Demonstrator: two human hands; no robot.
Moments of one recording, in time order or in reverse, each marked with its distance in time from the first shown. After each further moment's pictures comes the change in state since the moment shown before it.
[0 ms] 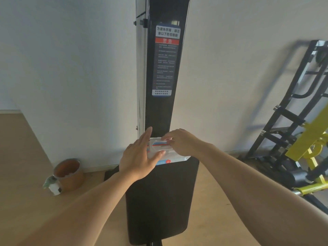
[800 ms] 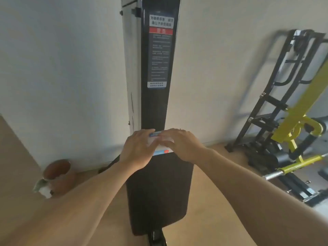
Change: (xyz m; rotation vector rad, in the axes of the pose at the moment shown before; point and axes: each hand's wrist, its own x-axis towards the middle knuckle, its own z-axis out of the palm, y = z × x) left_hand 0.008 0.012 -0.015 -0.030 -0.115 -0.029; right_hand -0.039 -0.008 0.023 0.143 0.216 0.002
